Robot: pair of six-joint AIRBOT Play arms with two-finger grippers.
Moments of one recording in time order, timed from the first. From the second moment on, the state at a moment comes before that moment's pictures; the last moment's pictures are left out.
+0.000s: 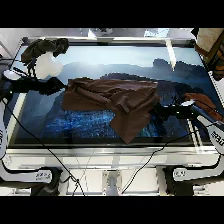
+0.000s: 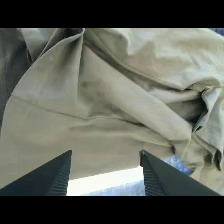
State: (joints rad) left arm 0.22 -1.48 1.29 0.86 -1.12 -1.23; right arm -0.22 -1.54 0.80 -0.74 0.85 1.34
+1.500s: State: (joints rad) left arm 0.22 -1.70 1.29 0.63 -0.84 -1.59; right arm -0.22 -1.54 0.79 -0.71 0.79 1.31
